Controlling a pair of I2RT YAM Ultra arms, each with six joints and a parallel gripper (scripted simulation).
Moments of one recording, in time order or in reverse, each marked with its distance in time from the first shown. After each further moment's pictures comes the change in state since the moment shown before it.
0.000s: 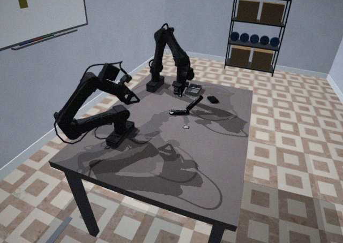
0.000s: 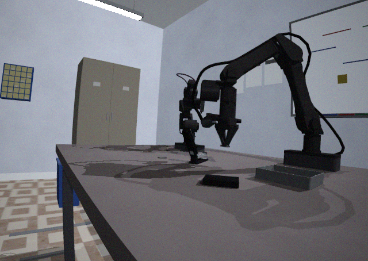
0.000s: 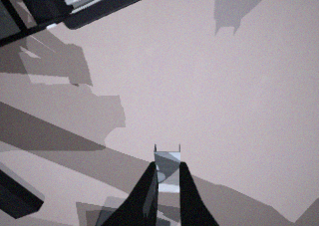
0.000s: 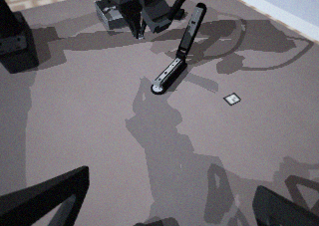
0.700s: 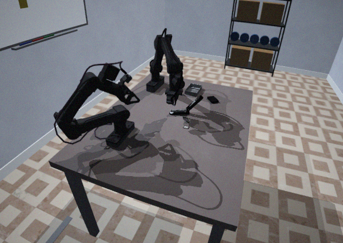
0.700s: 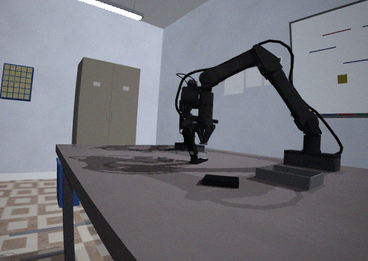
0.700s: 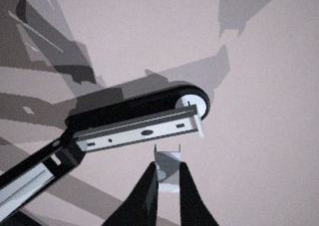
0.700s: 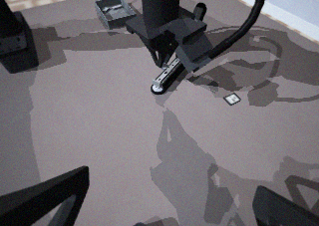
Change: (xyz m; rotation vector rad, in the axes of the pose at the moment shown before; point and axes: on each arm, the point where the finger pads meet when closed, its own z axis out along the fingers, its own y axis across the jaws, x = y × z) left arm -0.112 -0.022 0.003 -0.018 0.021 -0.026; right arm 0.000 0.000 0.000 0.000 0.000 0.000
